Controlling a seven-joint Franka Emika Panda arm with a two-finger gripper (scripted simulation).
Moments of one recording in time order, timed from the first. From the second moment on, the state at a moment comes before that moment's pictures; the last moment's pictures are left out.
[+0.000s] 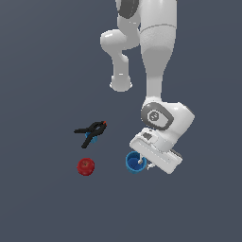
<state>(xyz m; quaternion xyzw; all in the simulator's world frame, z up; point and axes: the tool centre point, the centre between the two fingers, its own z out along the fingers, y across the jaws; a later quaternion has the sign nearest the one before) 0.119 0.099 0.073 0.91 -0.24 0.28 0.18</state>
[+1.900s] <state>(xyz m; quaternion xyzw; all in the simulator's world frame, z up) 0.098 0.249 0.409 0.91 -0.24 0.28 0.18</state>
